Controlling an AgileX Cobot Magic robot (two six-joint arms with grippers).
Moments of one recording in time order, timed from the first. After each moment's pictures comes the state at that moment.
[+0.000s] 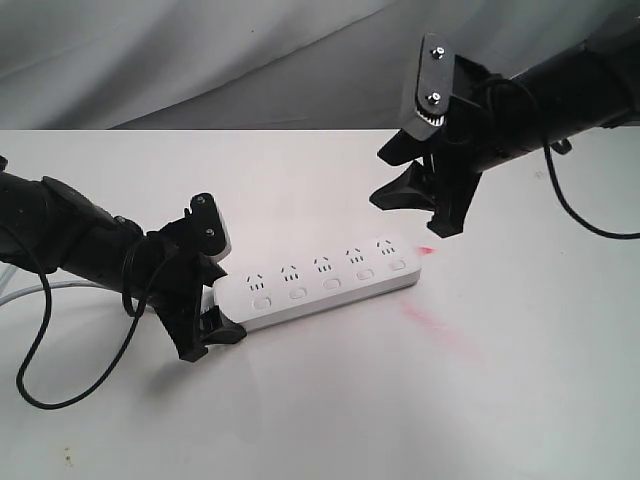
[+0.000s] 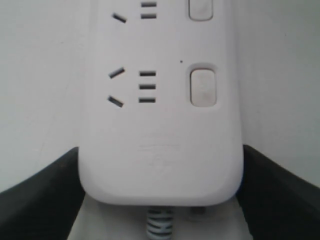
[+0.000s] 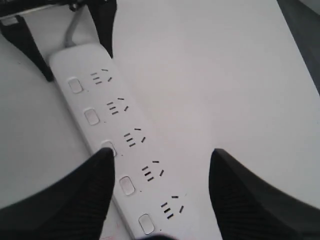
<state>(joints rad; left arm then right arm) -0.14 2.00 -0.96 -1.13 0.49 1.95 0.25 1.74 -1.23 0.89 0.77 -1.77</state>
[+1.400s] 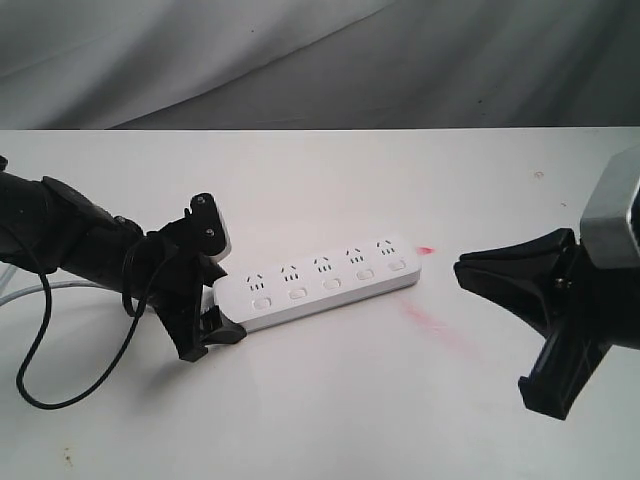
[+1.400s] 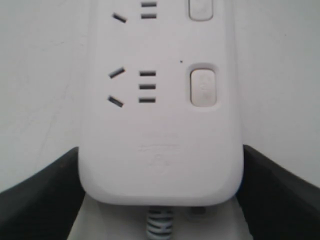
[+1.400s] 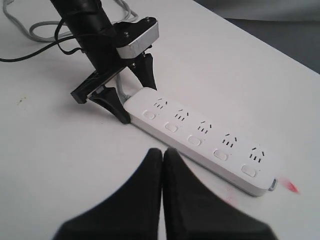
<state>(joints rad) -0.14 2.00 -0.96 -1.13 0.49 1.95 0.25 1.00 -0.47 1.39 0.59 -1.74</state>
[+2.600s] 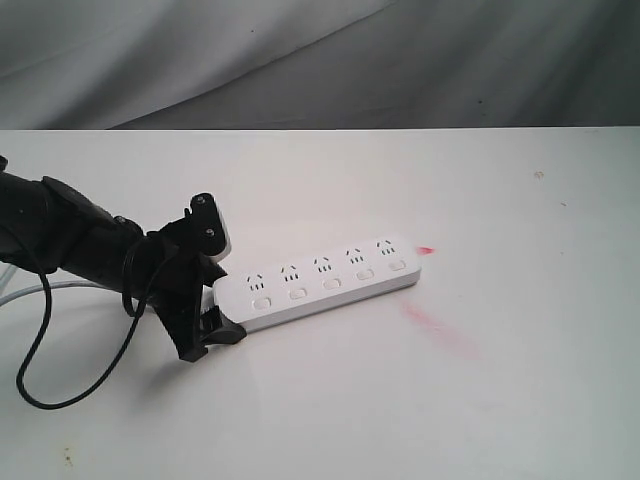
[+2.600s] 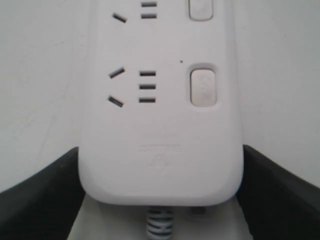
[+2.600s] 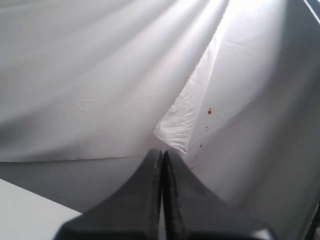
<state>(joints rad) -0.14 2.00 -0.96 -1.13 0.49 1.95 0.12 0.36 -0.47 1.40 0.06 -1.74</state>
